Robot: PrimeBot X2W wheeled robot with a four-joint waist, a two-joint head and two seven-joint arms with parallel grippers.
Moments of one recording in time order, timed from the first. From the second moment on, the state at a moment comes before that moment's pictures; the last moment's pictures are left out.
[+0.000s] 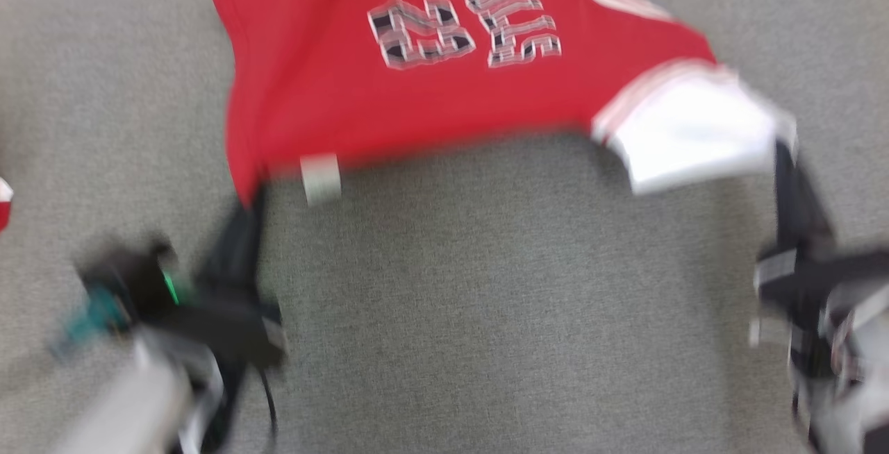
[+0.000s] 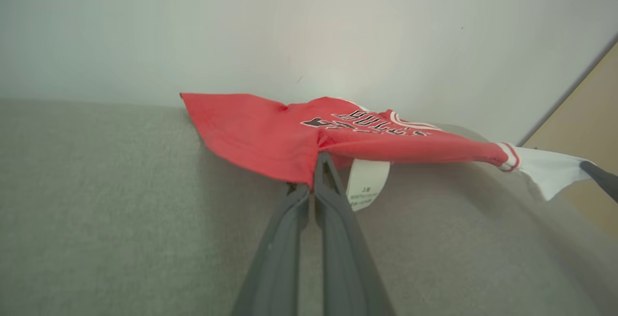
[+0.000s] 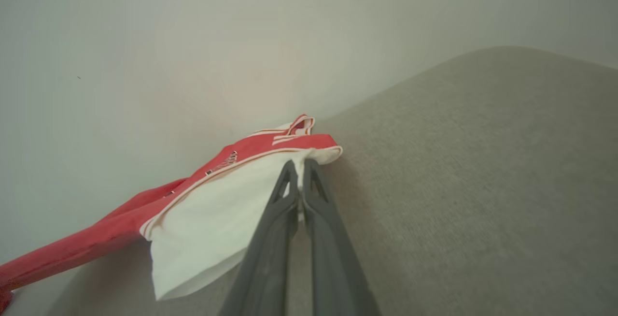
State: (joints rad) left arm -0.54 0.52 -0.60 0.11 -0.89 0.09 -0.26; right arm -0.44 -0.47 0.18 0.32 0.92 0.13 -0.24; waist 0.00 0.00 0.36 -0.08
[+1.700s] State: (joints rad) left arm -0.15 0.38 -0.41 0.22 -0.52 -0.05 -0.21; right arm -0.10 -0.20 -0.07 0.05 0.65 0.13 0.19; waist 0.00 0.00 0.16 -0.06
